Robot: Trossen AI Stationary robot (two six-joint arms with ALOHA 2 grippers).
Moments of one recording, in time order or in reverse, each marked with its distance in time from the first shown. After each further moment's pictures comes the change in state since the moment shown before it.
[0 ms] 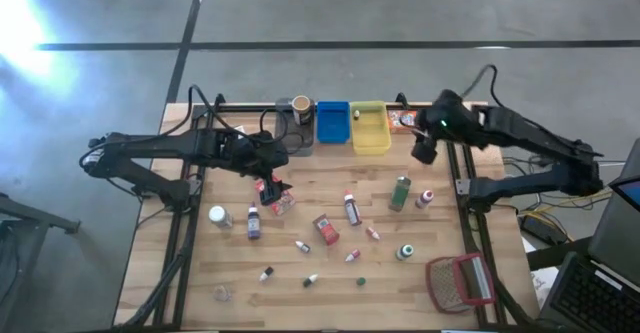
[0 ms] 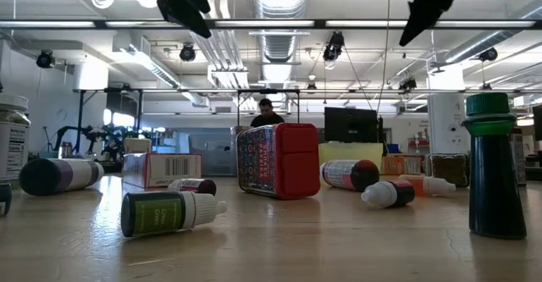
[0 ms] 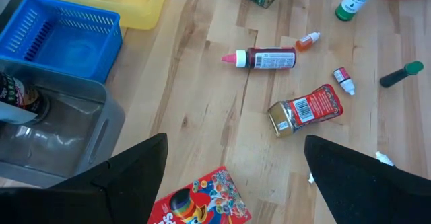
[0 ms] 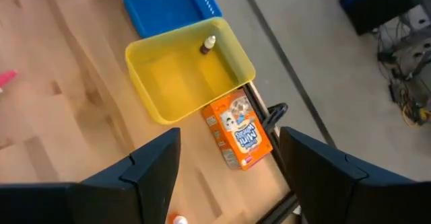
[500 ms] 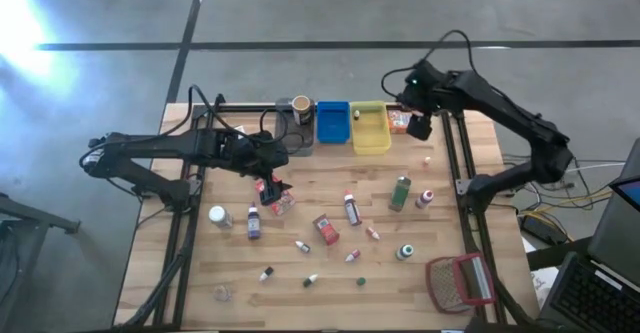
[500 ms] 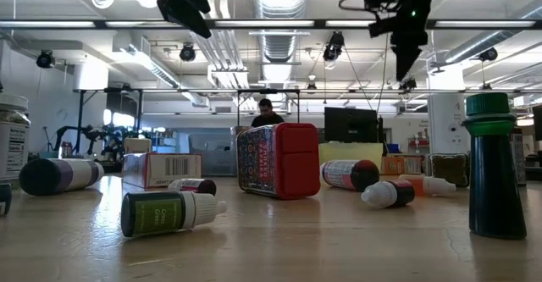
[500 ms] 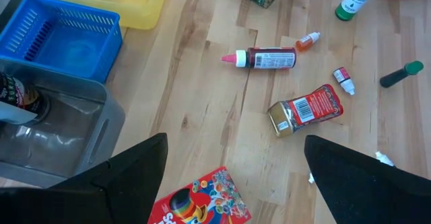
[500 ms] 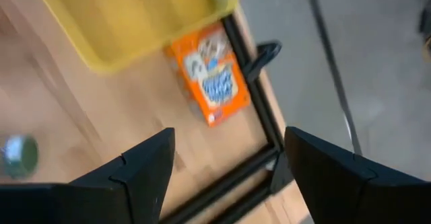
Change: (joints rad) left arm 0.000 0.000 0.000 0.000 0.000 0.000; right arm -0.359 0.331 0.172 -0.136 -0.133 -0.253
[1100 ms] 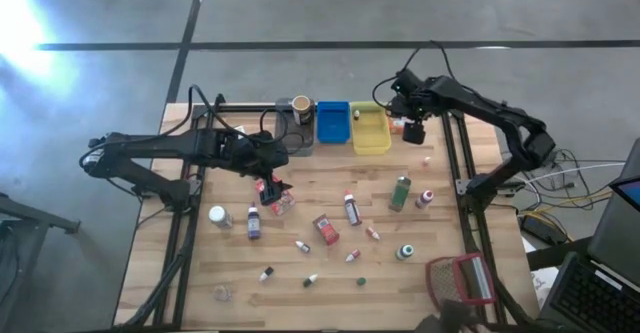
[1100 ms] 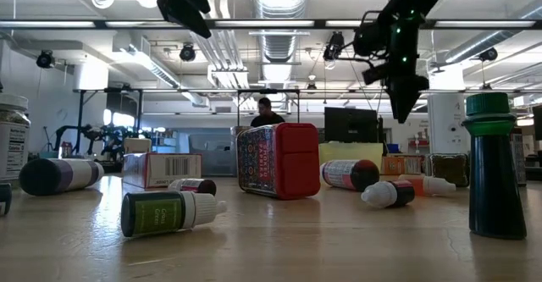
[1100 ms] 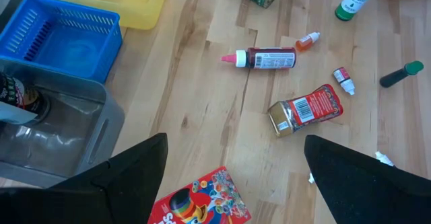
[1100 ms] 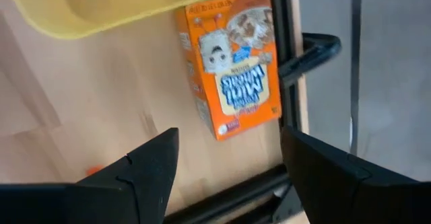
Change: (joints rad) left arm 0.000 0.000 0.000 0.000 0.000 0.000; right arm -0.076 0.165 -0.159 0.200 -0.035 -0.224
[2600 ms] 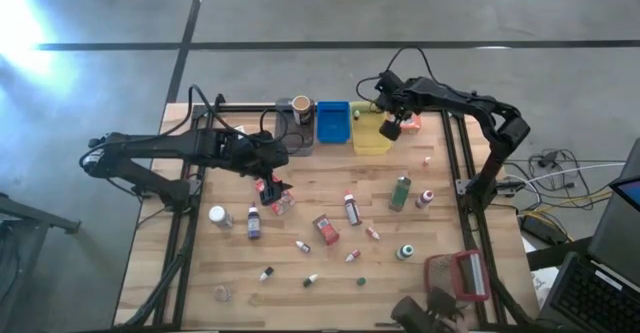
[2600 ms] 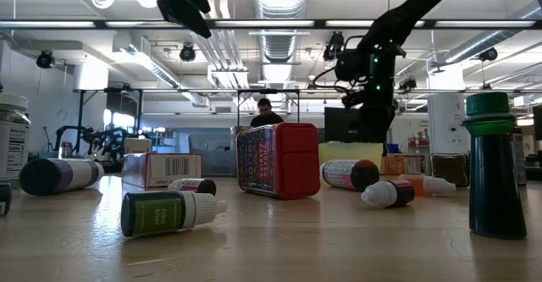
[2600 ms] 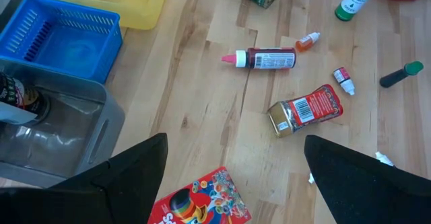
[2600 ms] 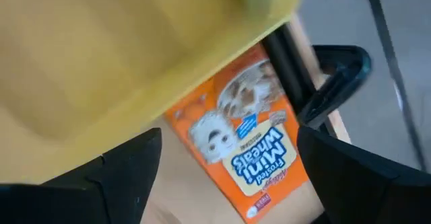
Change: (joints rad) left arm 0.000 0.000 0.000 0.001 0.000 0.000; right arm -0.005 0.216 0.049 0.175 -0.016 0.342
